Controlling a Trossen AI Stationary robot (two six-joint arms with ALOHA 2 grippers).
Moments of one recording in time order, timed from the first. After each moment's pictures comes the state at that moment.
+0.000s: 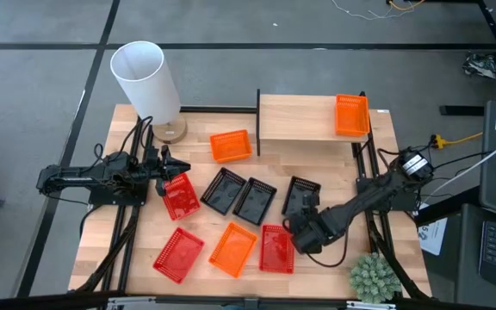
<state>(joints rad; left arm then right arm) 0.05 0.01 0.03 0.12 -0.12 -0.36 0.57 1.73 1.08 -0.87 0.31 0.55</state>
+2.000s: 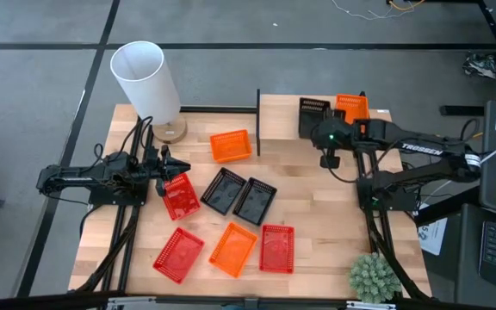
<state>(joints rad) 0.05 0.01 0.03 0.12 -0.12 -0.35 -0.25 1.12 1.06 -0.97 0.42 -0.35</state>
